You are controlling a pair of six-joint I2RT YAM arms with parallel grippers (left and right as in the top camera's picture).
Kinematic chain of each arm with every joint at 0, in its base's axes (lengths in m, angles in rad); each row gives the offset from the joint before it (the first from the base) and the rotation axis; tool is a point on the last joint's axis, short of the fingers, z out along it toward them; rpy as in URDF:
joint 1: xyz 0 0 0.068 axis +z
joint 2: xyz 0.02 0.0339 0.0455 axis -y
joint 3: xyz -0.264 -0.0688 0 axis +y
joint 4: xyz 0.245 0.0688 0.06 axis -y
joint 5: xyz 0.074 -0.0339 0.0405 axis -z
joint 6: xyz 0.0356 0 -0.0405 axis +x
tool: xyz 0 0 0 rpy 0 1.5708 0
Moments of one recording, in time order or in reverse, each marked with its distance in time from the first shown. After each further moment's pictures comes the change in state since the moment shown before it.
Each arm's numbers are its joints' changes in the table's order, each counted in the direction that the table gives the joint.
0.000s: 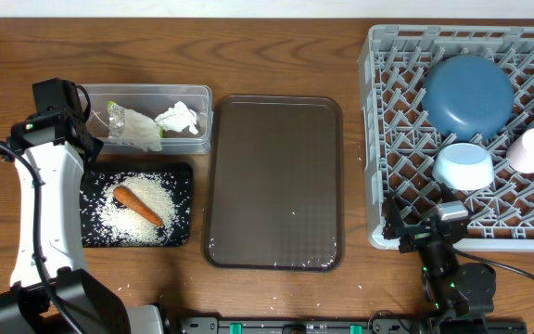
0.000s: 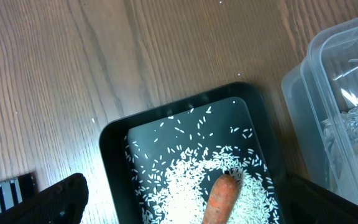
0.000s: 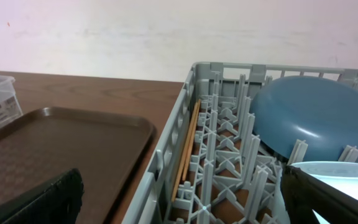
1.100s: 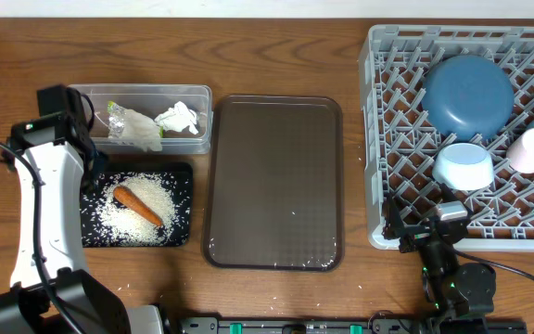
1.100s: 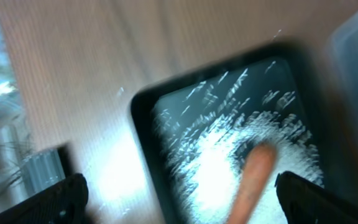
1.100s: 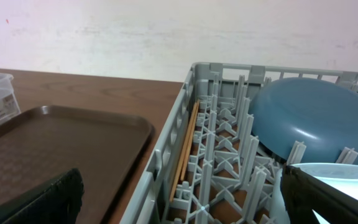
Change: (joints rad) left arm 0.000 0.004 0.003 -0.154 0.034 0.004; right arm 0.000 0.000 0.000 0.000 0.000 -0.013
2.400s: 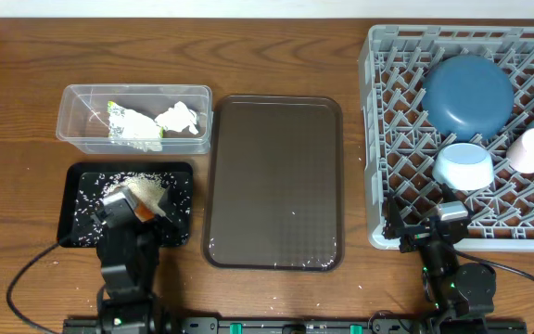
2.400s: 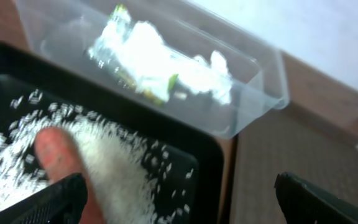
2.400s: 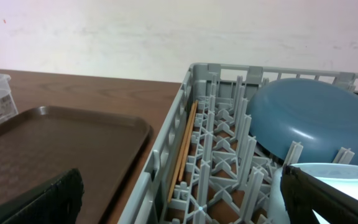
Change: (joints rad) left arm -0.193 1.221 1.182 1.081 0.487 0.499; right arm 0.000 0.002 0.000 -0.001 0.006 -0.003
